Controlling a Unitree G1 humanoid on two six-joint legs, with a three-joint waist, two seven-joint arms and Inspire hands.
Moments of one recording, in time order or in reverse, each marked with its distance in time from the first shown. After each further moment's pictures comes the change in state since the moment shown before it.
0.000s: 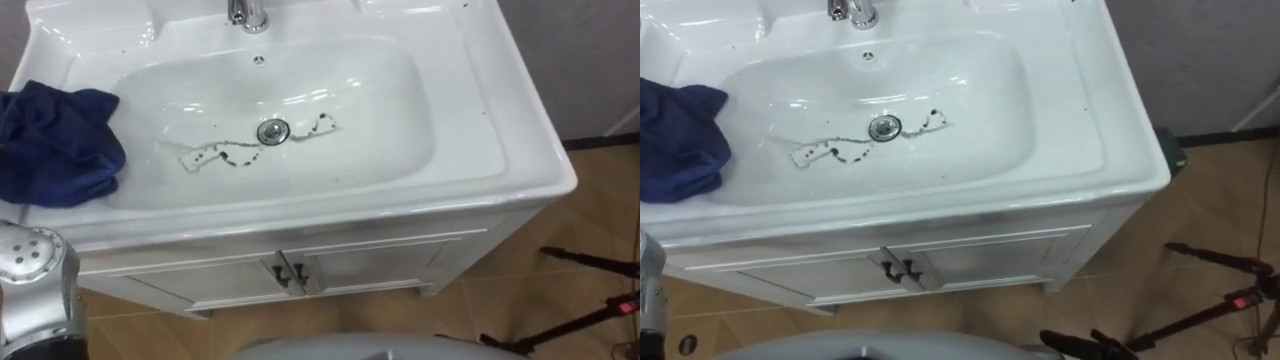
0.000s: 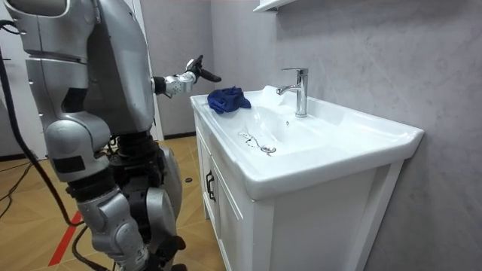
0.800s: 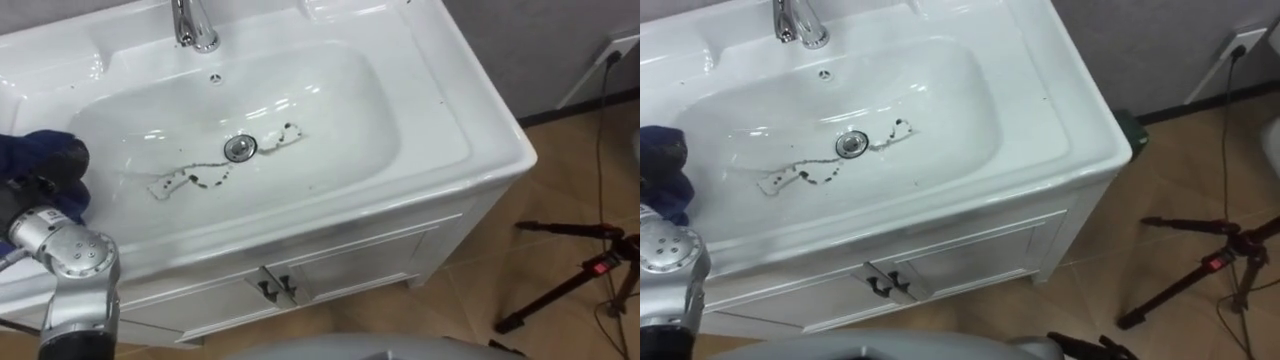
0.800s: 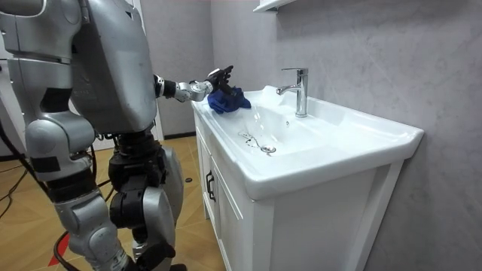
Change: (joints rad) left arm -0.025 -0.001 -0.172 0.130 0.129 -0.003 -0.043; right arm 0.007 -0.016 -0.007 0.019 0.022 -0.020 -0.001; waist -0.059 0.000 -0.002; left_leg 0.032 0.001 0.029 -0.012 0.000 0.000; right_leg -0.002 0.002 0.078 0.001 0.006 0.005
